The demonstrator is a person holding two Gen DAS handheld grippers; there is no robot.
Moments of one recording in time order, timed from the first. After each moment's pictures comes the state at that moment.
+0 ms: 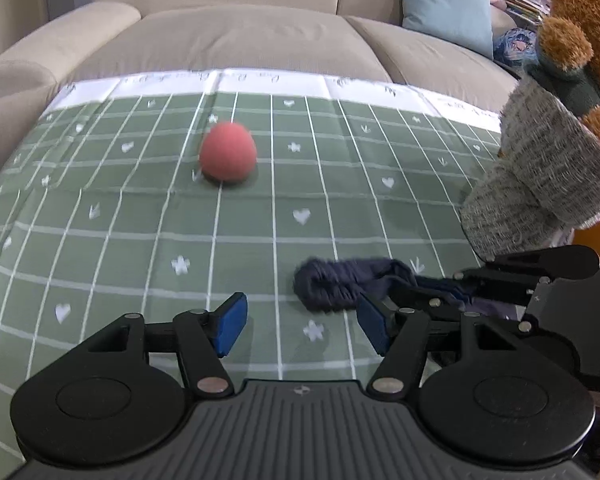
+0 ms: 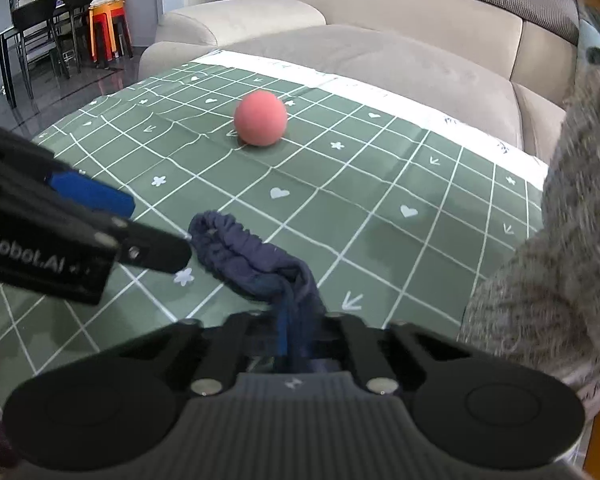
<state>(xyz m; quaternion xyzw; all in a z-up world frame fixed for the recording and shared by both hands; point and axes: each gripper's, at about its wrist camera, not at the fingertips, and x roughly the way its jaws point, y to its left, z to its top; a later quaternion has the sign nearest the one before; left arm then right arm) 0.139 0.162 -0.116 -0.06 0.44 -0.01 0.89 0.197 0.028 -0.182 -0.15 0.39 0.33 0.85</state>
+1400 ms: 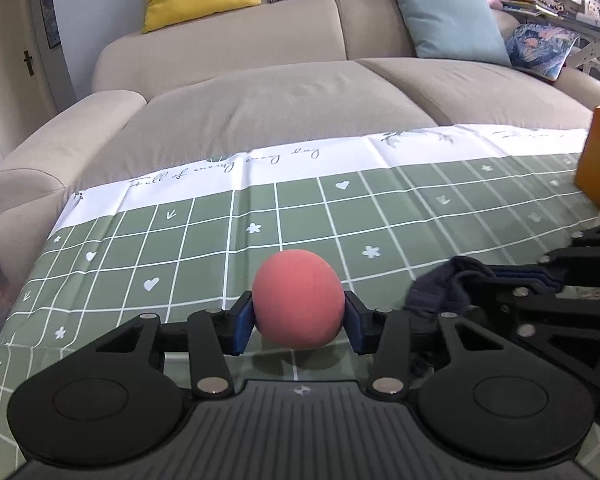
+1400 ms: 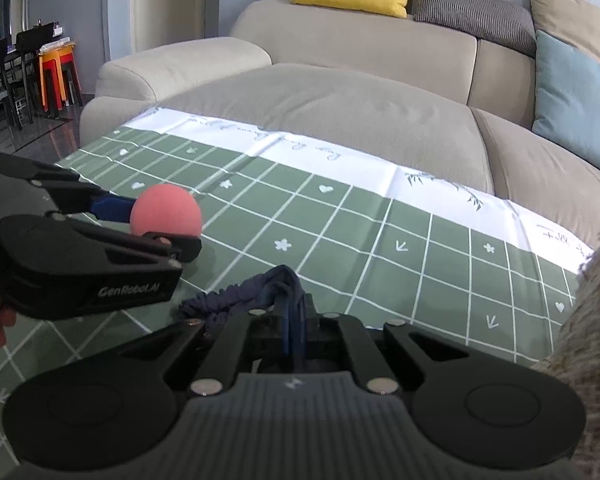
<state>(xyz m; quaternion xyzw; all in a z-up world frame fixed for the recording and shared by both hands) 0.225 0.185 -0.131 0.05 0.36 0.02 0.93 0.261 0.065 -0.165 -0.12 0.34 0.27 0.89</state>
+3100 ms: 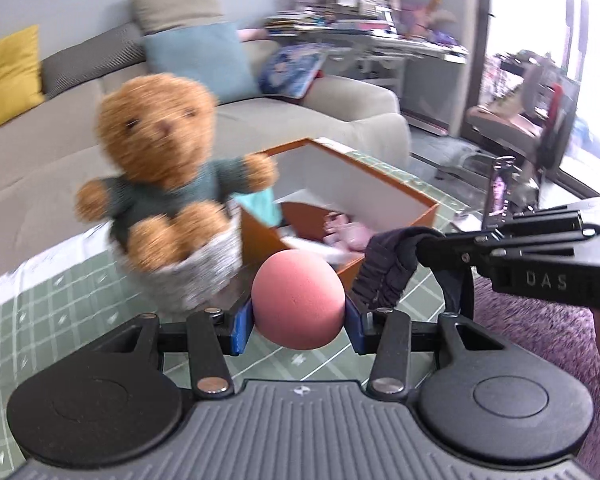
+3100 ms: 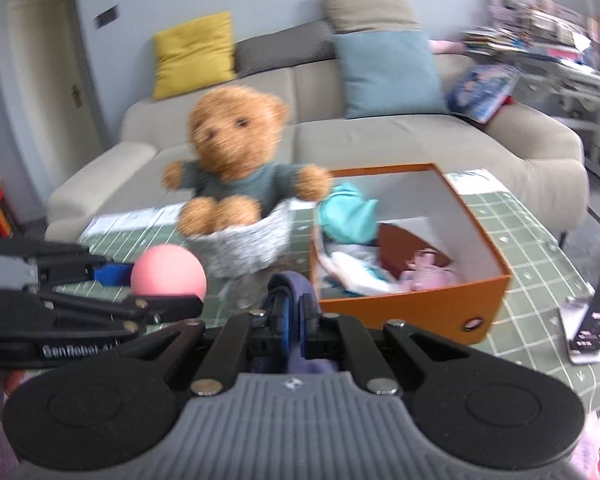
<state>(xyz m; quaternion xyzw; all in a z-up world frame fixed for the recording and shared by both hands) 0.066 -0.094 0.009 0.10 0.33 -0.26 0.90 0.040 -0.263 -0.001 0.07 0.32 0.11 0.94</state>
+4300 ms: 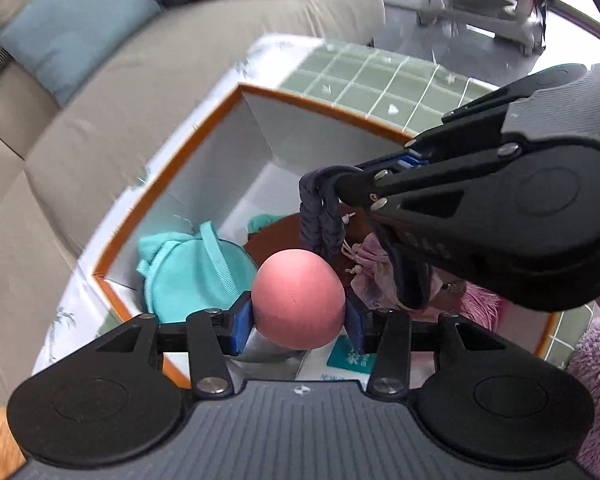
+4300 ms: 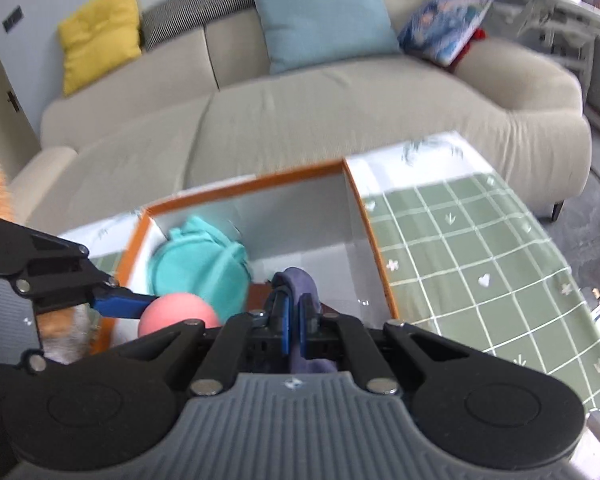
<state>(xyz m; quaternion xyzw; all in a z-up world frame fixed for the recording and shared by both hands) 0.300 -0.269 -0.057 0.32 0.48 -0.28 0.77 0.311 -0.373 -0.083 0.10 0.42 0.07 0.90</state>
